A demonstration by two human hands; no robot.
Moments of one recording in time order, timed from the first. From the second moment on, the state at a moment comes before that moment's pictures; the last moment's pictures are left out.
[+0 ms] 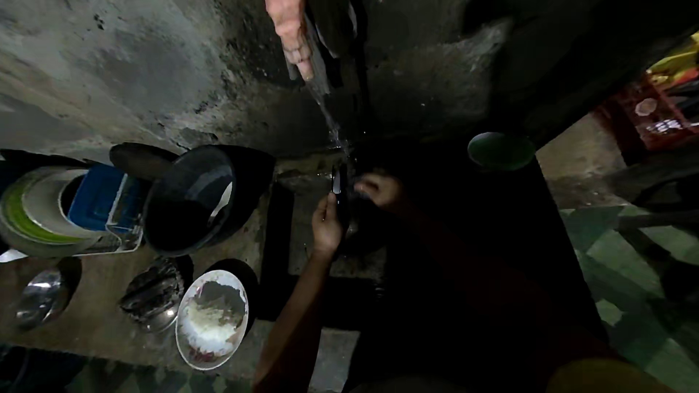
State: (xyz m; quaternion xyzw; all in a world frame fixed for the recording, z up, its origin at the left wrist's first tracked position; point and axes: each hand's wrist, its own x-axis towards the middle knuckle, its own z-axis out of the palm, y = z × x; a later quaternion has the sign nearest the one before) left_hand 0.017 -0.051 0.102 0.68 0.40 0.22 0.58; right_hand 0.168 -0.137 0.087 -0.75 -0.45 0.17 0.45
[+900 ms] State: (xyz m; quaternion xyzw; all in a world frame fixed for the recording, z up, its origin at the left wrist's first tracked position) left_hand 0.008 -0.016 0.145 0.81 0.48 -0.03 0.35; right_hand 0.165 -0.084 0.118 -0.78 -0.39 0.34 0.35
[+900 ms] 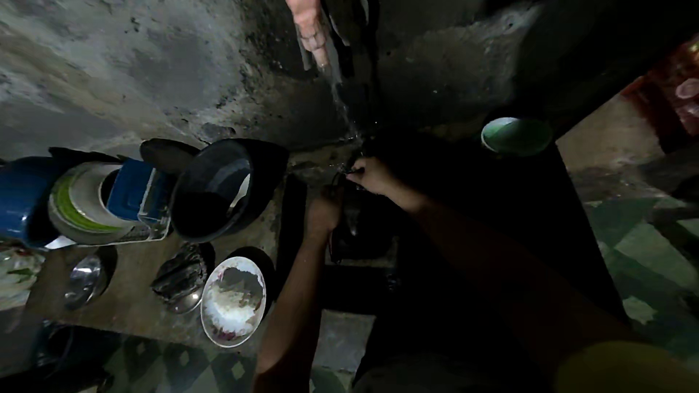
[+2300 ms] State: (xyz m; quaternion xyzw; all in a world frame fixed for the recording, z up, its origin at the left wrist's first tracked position) left_hand -0.019 -0.035 0.077 0.83 0.32 0.28 0.36; right_hand 0.145 -0.100 0.114 -0.75 -0.46 0.18 0.43
